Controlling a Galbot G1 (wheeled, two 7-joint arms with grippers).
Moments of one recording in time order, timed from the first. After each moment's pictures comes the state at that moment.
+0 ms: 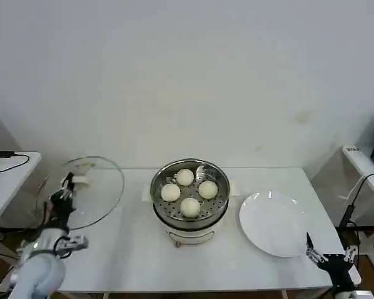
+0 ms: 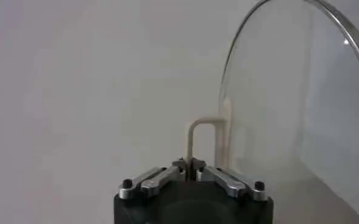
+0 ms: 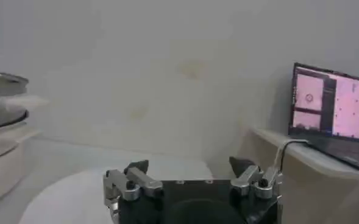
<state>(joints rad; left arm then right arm) 1.32 -0.97 -0.56 -1.93 0.98 0.26 -0.08 -1.67 1.44 0.97 1.95 0.16 0.10 -0.21</state>
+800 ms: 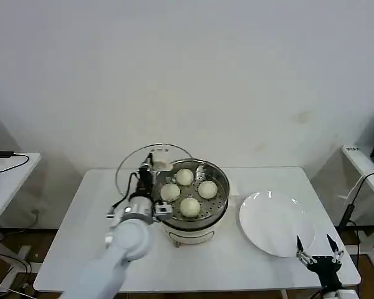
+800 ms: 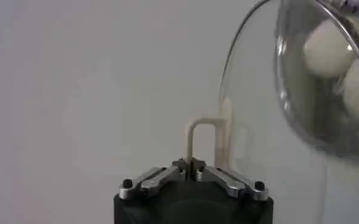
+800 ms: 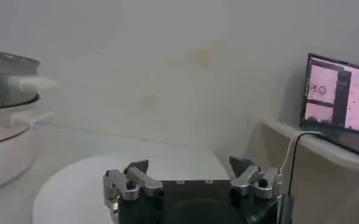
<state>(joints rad) 0.85 -1.18 0.03 -1.89 1.24 0.62 0.27 -1.64 1.47 0.93 1.90 0.07 0.10 -0.20</state>
